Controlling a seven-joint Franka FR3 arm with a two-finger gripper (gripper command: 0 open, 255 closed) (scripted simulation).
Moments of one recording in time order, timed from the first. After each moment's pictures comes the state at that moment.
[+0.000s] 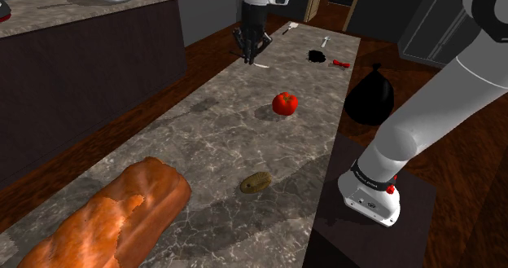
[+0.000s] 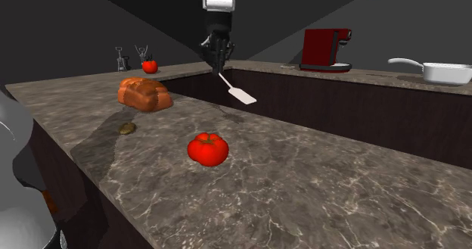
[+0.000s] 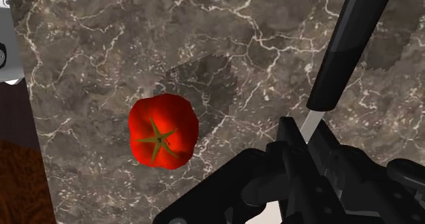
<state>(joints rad) -0.14 -0.17 0.33 -1.97 0.13 1.80 1.47</state>
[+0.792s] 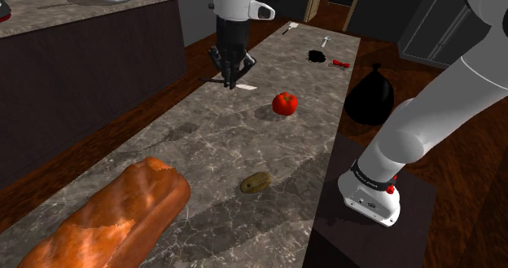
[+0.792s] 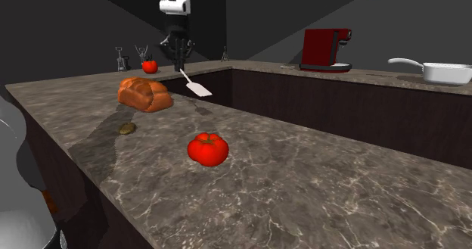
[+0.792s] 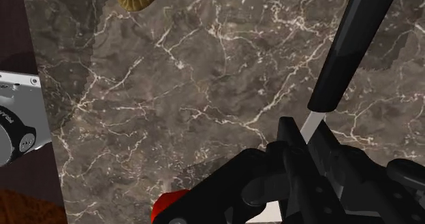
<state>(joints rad) -0.02 -0.21 0.51 -2.00 0.17 1.82 1.75</state>
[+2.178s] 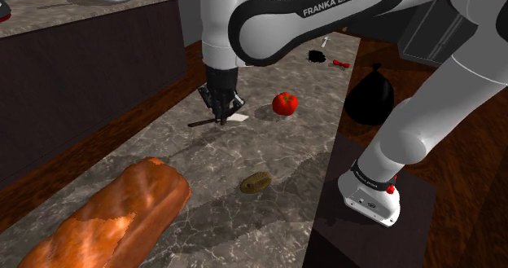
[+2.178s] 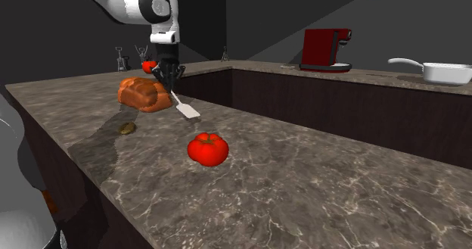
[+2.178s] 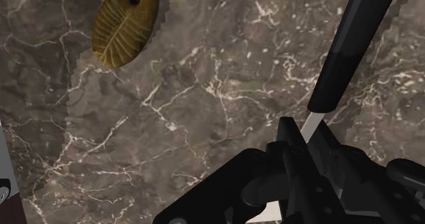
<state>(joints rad) 0.02 -0.13 0.61 -2.14 0.15 2.05 1.87</state>
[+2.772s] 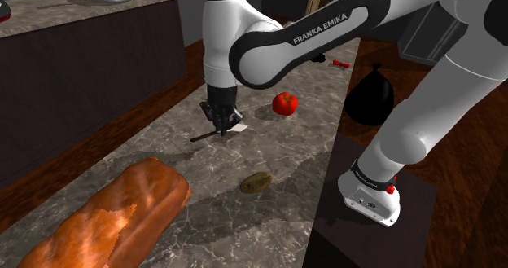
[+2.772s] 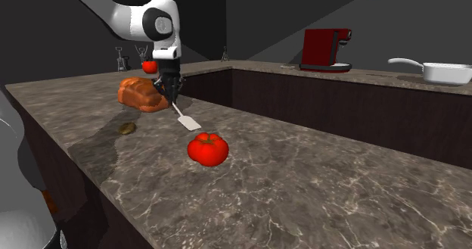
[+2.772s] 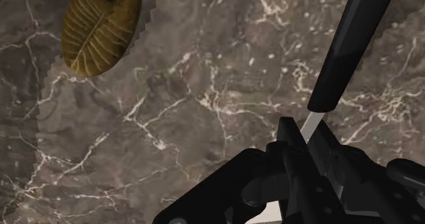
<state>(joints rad) 0.03 -0.08 0.62 -2.21 0.13 2.17 1.88</state>
